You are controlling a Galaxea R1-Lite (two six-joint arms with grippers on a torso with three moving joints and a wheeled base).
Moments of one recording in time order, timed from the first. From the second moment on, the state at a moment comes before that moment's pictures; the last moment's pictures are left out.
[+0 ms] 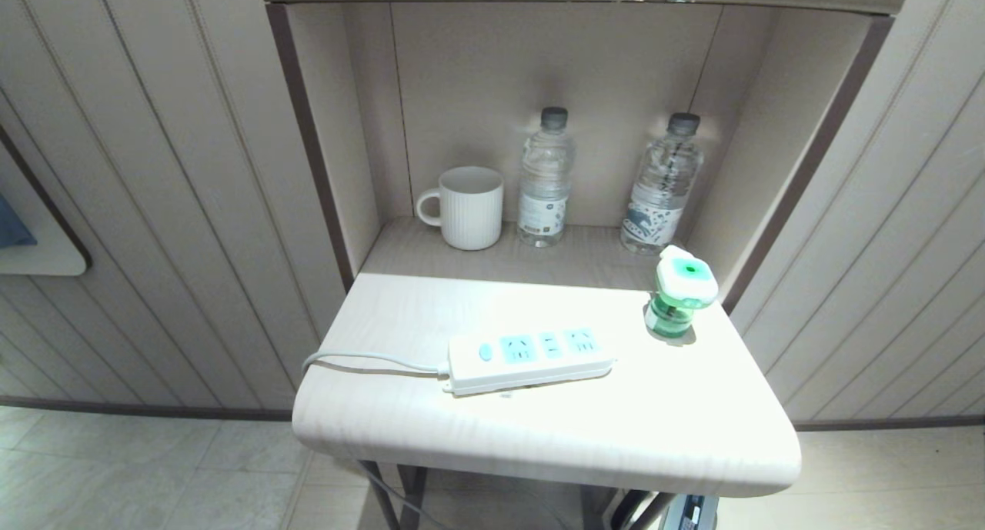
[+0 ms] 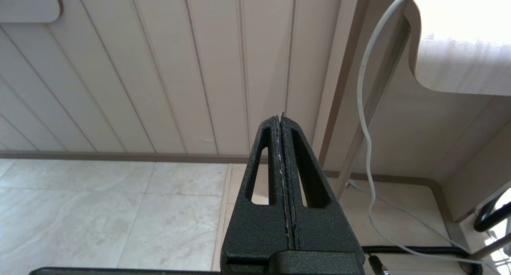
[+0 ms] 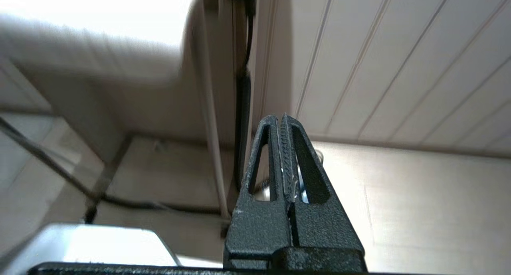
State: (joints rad) left arm 0.00 0.00 0.00 0.03 0.00 0.03; right arm 0.00 0.02 -0.11 0.13 0.02 -0.03
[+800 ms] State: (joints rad) left arm 0.00 0.00 0.00 0.03 0.00 0.04; right arm -0.01 0.66 -1.19 0.60 0.53 0.29
